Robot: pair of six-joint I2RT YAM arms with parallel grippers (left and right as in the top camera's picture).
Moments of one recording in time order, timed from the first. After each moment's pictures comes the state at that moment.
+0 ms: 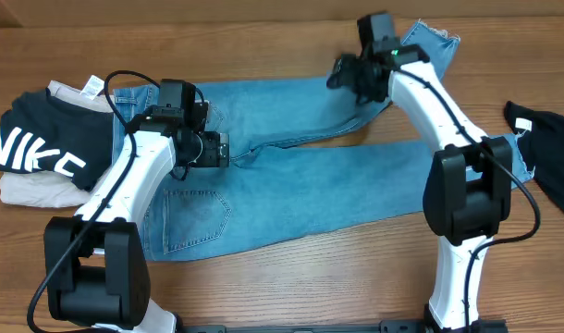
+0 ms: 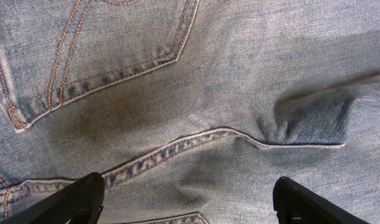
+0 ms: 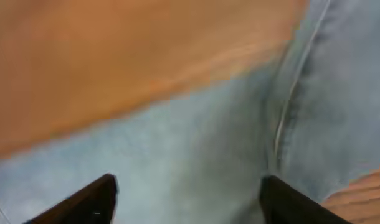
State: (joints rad) left arm -0.11 1.74 1.20 -0.73 0.09 -0.11; right arm 0.22 2.21 1.89 -0.73 -0.04 0.60
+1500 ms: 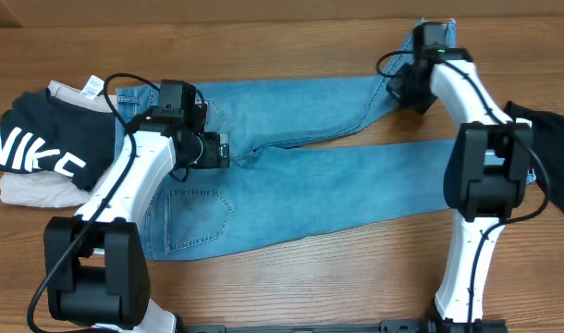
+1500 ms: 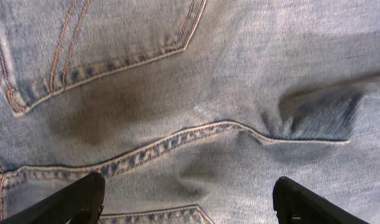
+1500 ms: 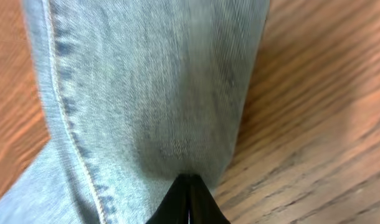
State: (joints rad) left arm -0.11 1.74 1.20 -0.74 0.11 -0.15; right arm -0.01 2.36 1.92 -0.81 -0.08 0.71
